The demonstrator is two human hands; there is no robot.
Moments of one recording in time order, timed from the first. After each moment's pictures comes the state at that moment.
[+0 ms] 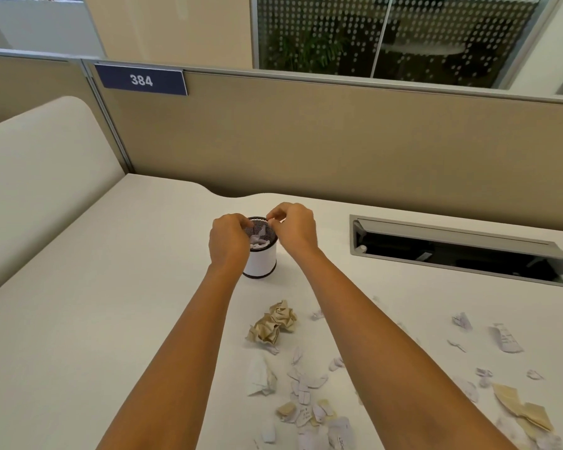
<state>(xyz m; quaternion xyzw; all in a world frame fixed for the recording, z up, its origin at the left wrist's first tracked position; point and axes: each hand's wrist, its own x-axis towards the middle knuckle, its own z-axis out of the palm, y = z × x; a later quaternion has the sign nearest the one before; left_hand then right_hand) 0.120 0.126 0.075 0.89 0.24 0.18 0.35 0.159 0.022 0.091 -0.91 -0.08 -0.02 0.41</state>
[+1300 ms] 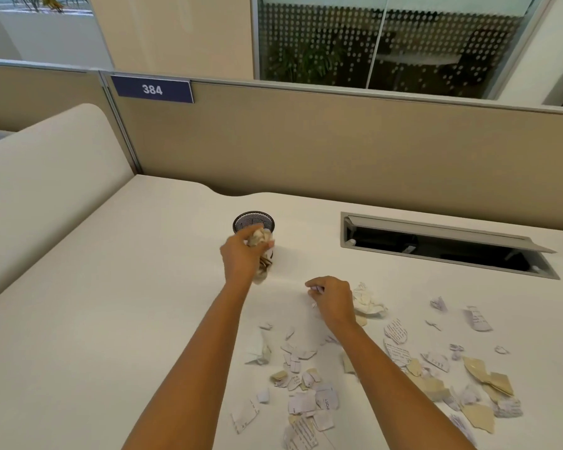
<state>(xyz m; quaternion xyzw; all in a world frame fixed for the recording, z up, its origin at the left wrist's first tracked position) 0.060 0.087 0.073 0.78 0.23 0.17 0.55 0.066 -0.084 -0.003 -0.89 -0.03 0.01 0.45</state>
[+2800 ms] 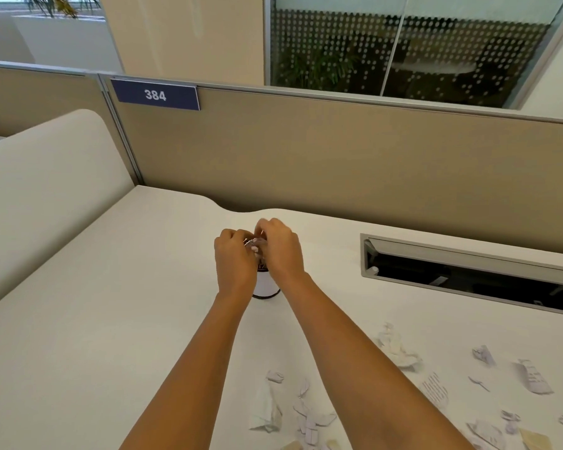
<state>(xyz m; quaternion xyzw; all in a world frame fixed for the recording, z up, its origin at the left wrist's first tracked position) 0.126 0.127 0.049 0.86 0.23 0.26 0.38 0.166 0.057 0.064 -0.92 -0.22 -0.10 0.32</state>
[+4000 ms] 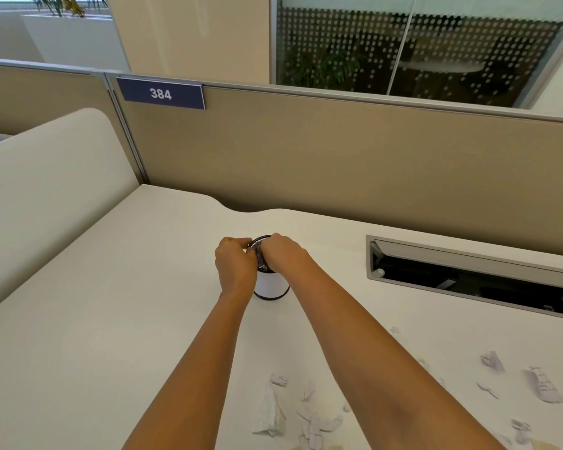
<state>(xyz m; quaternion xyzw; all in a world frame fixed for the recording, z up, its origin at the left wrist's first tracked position) 0.132 0.134 0.050 0.80 0.31 0.22 0.45 0.169 0.064 0.098 -0.96 -0.23 0.18 0.04</state>
